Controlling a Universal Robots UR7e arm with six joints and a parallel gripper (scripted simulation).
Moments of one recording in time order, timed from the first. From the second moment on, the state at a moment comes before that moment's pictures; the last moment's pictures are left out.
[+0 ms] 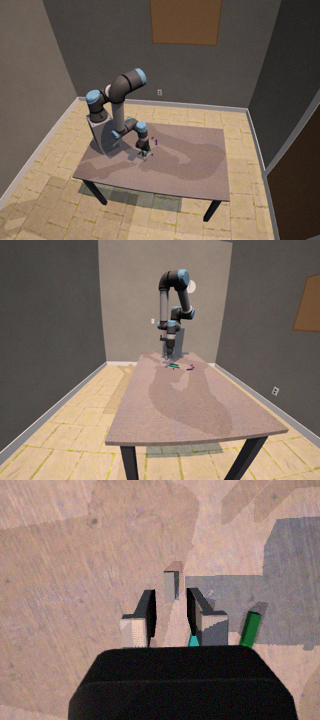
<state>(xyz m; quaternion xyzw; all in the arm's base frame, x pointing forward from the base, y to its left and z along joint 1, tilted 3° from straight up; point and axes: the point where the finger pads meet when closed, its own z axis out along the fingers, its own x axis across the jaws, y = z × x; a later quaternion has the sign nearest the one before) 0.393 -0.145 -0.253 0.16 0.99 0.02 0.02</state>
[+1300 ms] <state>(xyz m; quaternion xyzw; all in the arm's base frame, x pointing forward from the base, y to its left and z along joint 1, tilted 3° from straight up) 0.394 -0.144 -0.273 0.16 0.99 0.02 0.02</state>
